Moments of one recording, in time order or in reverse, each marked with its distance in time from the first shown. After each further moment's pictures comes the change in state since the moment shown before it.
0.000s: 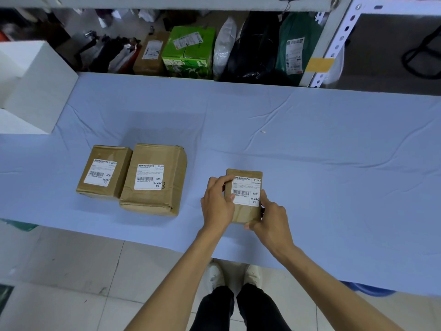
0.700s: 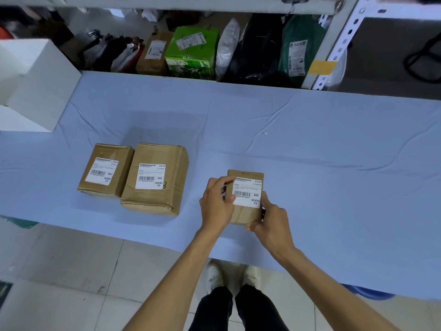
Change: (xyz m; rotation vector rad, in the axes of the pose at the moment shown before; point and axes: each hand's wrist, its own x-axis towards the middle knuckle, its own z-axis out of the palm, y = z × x) left_hand 0.002 -0.005 -0.003 -0.073 -0.017 0.016; right_hand -0.001 0.000 -0.001 -0.046 0.011 -0.031
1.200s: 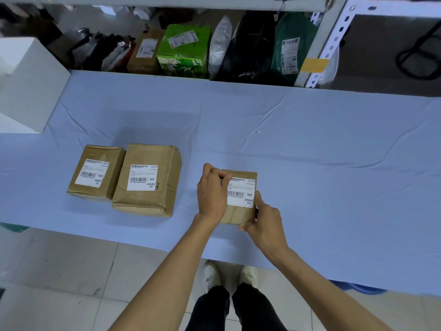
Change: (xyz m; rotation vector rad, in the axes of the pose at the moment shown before) left_hand 0.028 0.014 0.009 0.223 0.093 0.057; right_hand -0.001 0.001 0.001 0.013 0.006 0.007
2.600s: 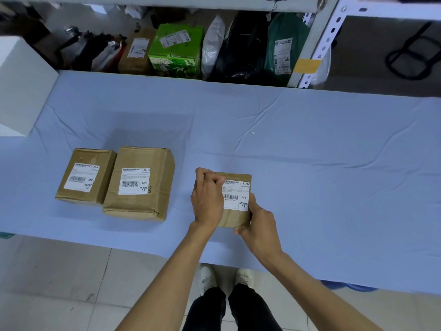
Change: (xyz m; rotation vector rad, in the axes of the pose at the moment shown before) left_hand -0.006 -0.003 0.007 0.061 0.046 -0.006; right_hand -0.003 -0.001 0.002 -0.003 0.002 0.020
